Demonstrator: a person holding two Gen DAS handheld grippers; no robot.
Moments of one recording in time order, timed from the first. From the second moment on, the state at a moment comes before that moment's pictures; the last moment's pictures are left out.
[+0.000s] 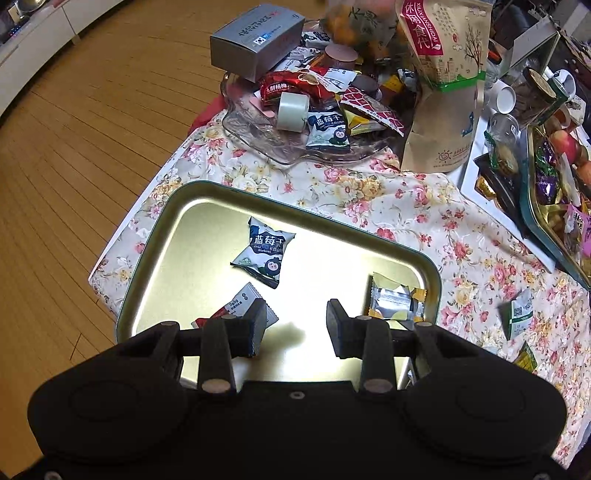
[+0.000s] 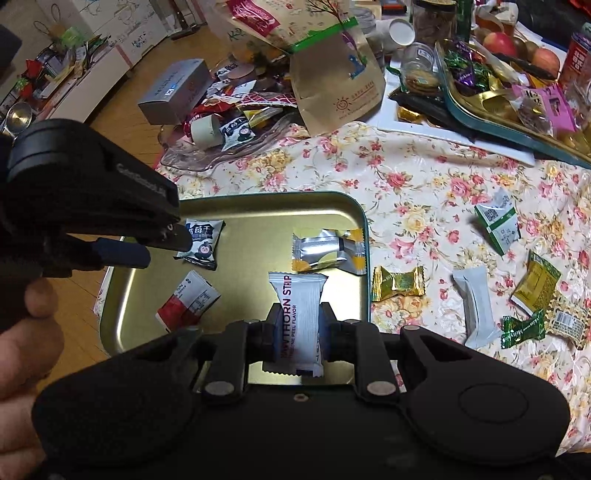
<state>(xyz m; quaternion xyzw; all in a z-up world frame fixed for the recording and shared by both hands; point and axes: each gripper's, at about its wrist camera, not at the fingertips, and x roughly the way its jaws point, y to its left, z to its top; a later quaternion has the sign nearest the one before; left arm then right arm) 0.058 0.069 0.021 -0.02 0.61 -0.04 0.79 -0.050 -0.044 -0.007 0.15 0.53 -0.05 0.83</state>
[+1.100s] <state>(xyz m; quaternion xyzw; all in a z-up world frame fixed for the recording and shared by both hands) 0.050 0.047 0.010 0.00 0.63 -0.07 0.77 -0.045 -0.062 -0.026 0.16 0.58 -0.10 0.79</state>
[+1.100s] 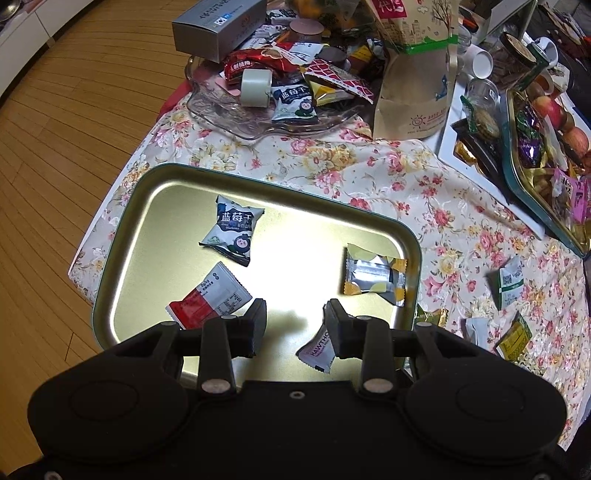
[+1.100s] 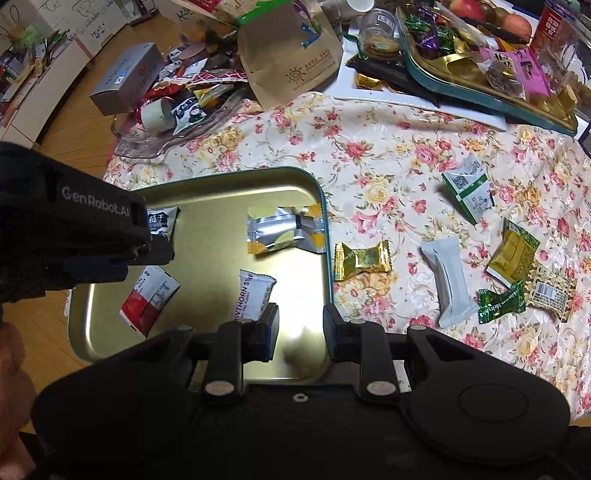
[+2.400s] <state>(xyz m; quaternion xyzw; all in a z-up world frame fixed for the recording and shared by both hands) 0.019 -0.035 0.000 0.08 0.64 -0.13 0.75 -0.092 -0.154 -0.049 0.21 0.60 -0.20 0.75</state>
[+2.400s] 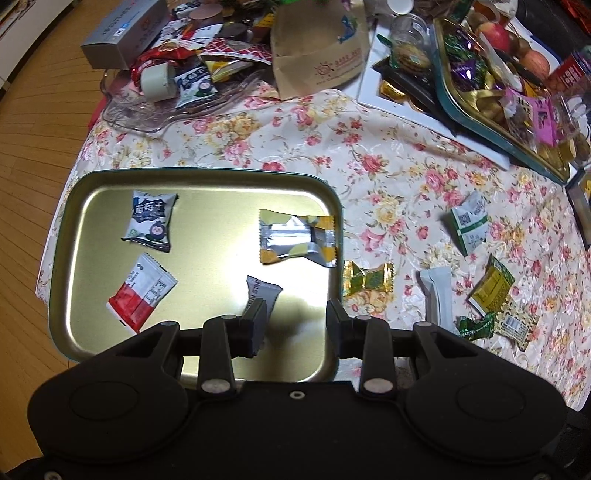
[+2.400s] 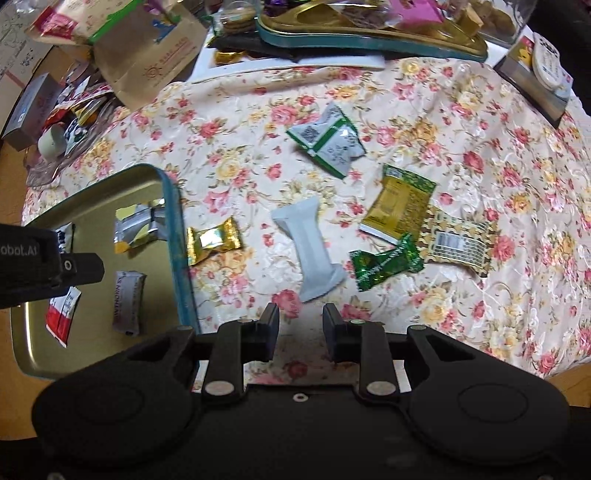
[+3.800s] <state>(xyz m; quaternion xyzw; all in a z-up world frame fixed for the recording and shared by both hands) 0.003 -0.160 0.013 0.12 0.64 -0.22 0.72 -0.159 -0.286 -0.039 0.34 0.55 -0.31 0.70</state>
